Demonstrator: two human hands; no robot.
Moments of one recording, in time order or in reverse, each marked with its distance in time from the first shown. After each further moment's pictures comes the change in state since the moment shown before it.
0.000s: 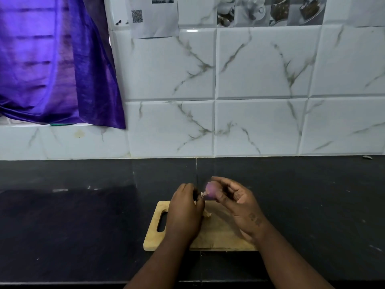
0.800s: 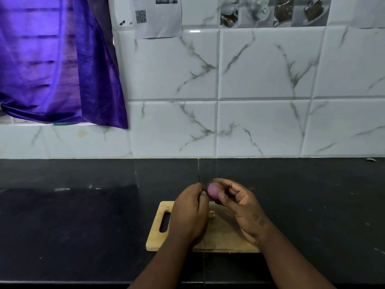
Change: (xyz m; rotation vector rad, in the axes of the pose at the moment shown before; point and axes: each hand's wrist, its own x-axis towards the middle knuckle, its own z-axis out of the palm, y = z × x) left_hand -0.006 0.005 -0.006 -0.188 -0.008 0.098; right_hand 0.002 0.005 -0.001 0.028 -0.021 0.045
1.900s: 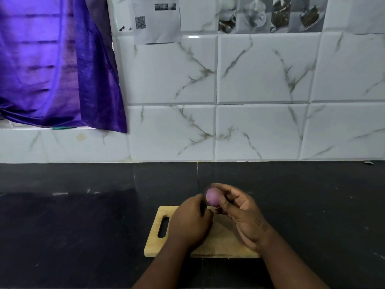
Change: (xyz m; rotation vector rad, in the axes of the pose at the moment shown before) left_hand 0.004 -0.009 0.007 0.166 -0.187 -0.074; right_hand -0.002 -0.003 -0.001 0.056 -0.036 0.005
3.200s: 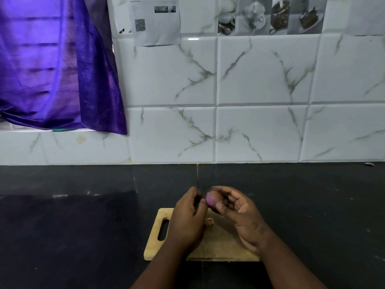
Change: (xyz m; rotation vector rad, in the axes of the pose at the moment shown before) left_hand -0.004 0.007 -0.010 -0.372 0.104 0.012; right_hand -0.002 -0.003 0.002 -0.017 0.011 0.010
